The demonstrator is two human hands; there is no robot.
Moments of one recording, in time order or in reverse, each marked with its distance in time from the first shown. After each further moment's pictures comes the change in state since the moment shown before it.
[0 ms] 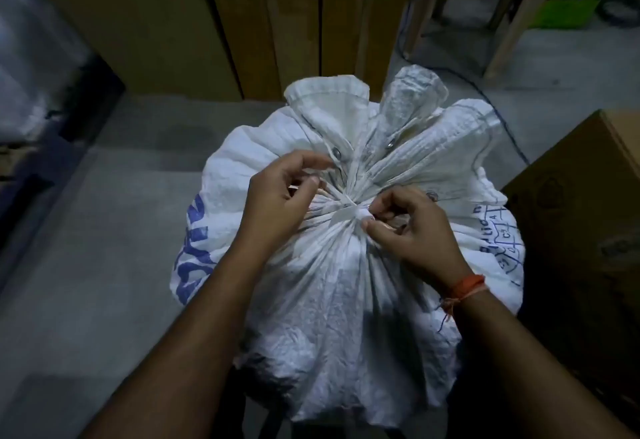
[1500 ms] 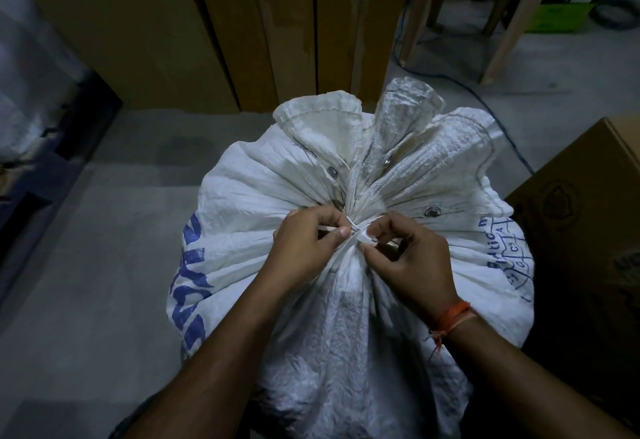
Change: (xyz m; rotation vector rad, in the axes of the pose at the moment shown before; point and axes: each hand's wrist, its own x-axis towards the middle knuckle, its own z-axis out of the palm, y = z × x) left_hand -0.004 -0.024 0.034 0.241 -0.222 -0.259; right_hand -0.008 0.010 0.022 -0.025 0.142 0.047
